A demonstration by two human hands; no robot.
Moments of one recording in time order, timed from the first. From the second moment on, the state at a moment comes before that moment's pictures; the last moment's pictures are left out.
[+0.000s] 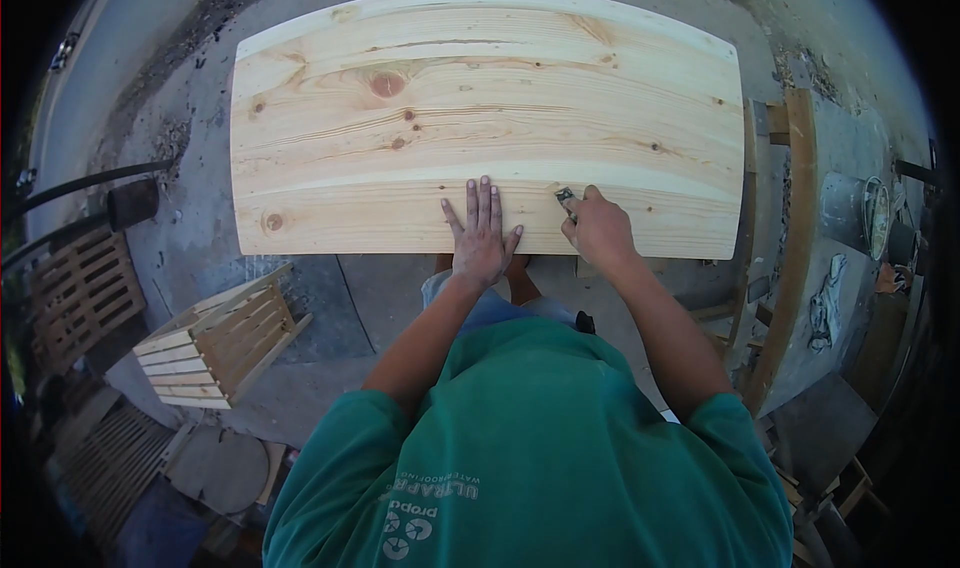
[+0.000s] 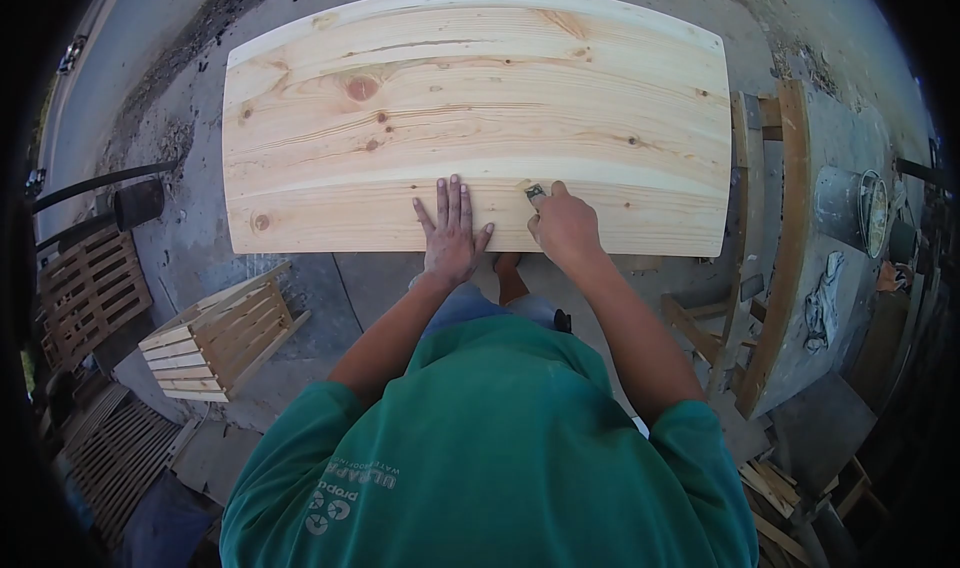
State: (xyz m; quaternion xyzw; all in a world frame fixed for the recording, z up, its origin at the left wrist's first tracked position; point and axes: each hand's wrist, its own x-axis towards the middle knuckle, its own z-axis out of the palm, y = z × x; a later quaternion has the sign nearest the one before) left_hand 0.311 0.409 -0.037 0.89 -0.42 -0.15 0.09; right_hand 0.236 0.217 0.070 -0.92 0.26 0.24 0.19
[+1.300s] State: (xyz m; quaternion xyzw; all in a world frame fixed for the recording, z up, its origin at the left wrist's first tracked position) left_hand 0.224 0.372 -0.021 0.71 -0.66 -0.22 0.09; right_hand 0.001 0.219 0.082 -0.82 0.45 0.25 0.26
